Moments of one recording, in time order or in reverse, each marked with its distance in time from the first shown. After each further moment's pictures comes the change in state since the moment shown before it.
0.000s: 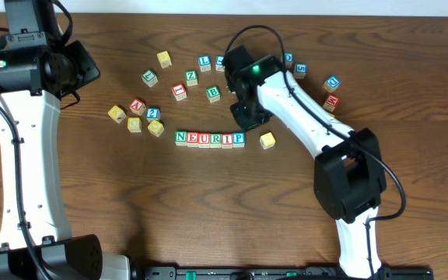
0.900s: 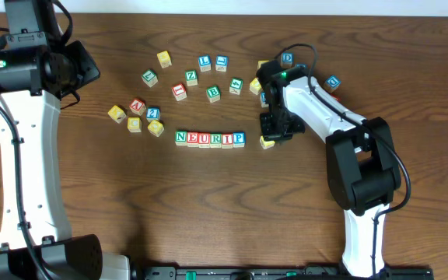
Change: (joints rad) left arm 0.000 0.000 0.000 0.000 0.000 0.000; right arm -0.132 -0.001 -0.254 0.104 -0.076 0.164
